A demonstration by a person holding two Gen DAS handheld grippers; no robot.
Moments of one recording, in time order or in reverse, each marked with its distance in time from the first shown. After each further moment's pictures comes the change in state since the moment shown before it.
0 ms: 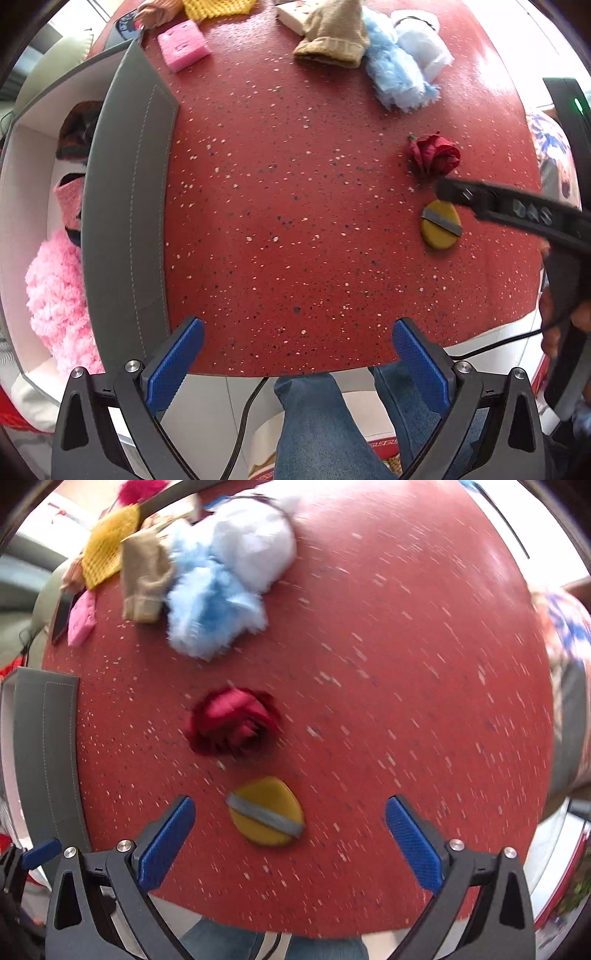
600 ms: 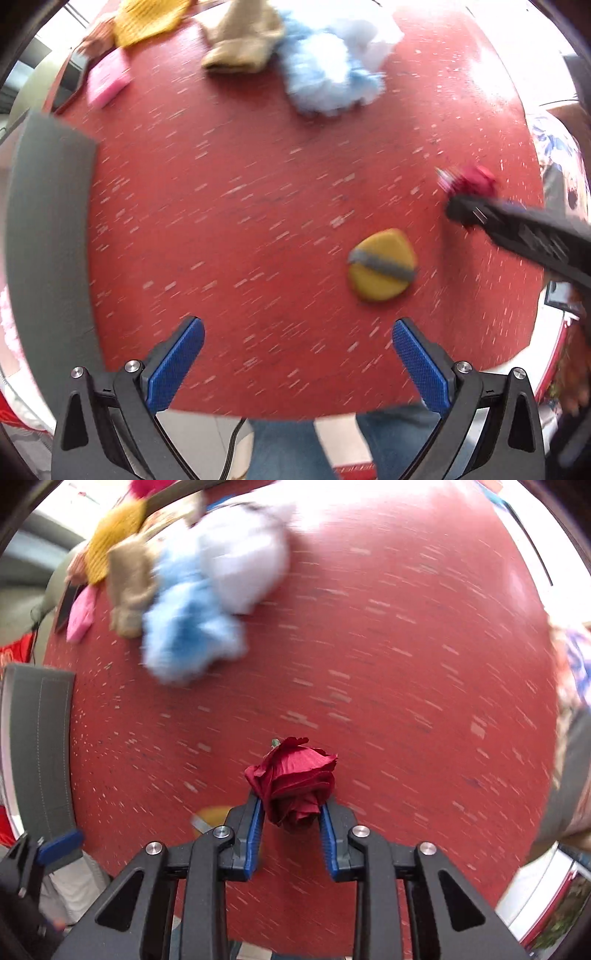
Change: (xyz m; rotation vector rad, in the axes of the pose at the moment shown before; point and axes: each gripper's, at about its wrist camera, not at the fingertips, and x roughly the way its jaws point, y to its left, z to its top) left arm 0.039 -0.076 0.040 -0.007 -0.031 0.025; right arm -0.002 -0.049 0.017 -0.062 0.022 0.033
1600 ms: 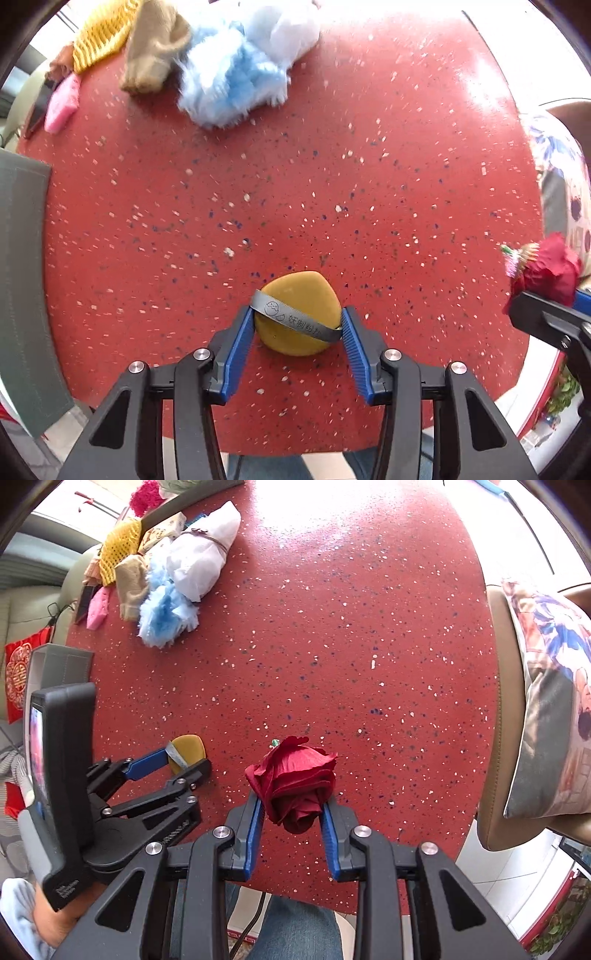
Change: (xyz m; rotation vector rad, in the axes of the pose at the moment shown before) left arm 0.024 -0.061 0.017 -0.019 -0.035 0.015; right arm -0.054 -0.082 -0.043 -0.044 0.023 0.068
